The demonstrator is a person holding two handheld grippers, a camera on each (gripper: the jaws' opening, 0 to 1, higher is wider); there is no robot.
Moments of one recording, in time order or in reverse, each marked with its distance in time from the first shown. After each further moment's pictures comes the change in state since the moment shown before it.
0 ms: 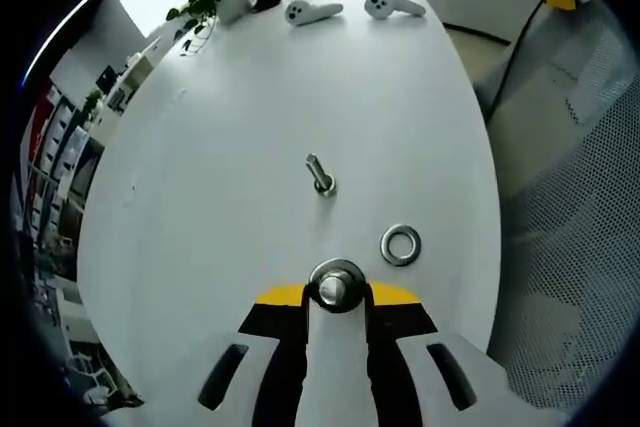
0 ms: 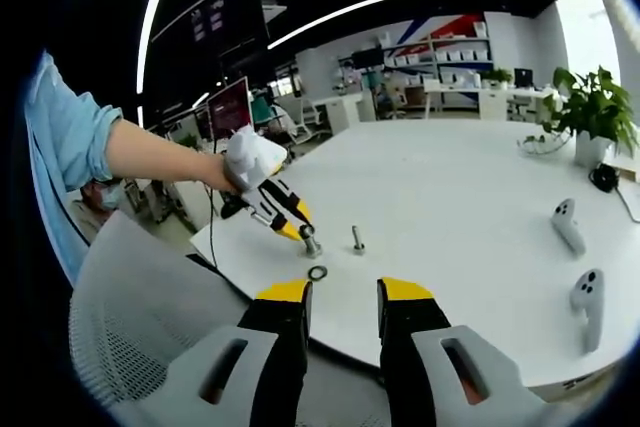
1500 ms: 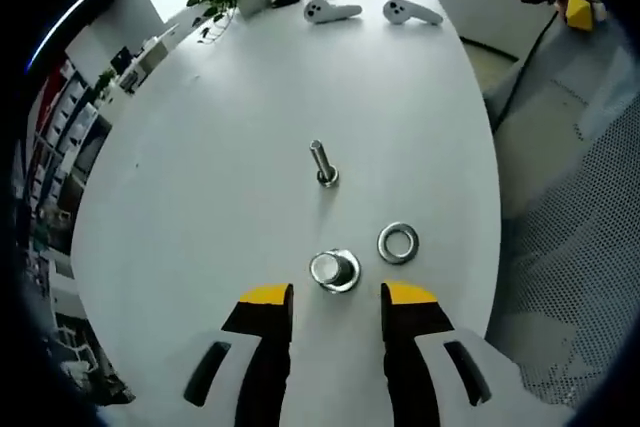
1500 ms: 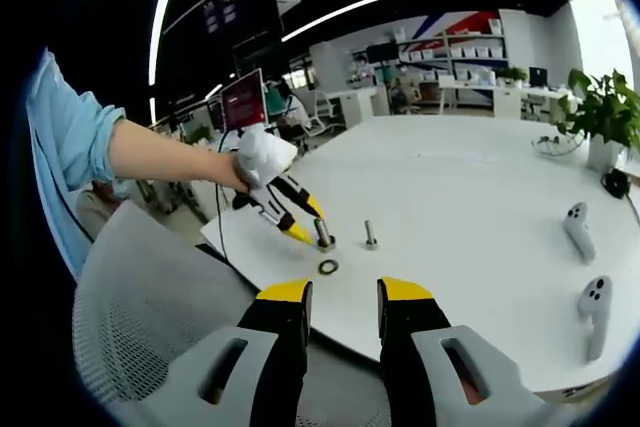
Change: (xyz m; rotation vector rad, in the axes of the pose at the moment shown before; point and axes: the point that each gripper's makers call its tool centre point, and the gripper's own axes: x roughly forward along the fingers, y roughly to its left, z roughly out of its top) left arm -0.010 -0.006 -0.010 -0.100 -0.050 0.030; right arm 0.002 0.010 -0.004 -0.029 0.029 0.059
